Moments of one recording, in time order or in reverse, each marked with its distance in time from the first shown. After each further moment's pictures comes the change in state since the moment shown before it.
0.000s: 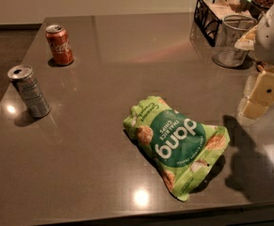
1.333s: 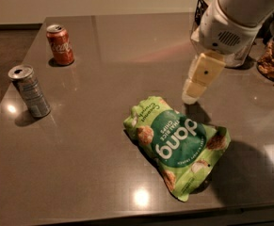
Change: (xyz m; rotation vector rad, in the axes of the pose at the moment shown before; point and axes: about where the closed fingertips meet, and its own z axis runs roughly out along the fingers) arm -0.084 -0.035 0.039 -0.022 -0.120 0.026
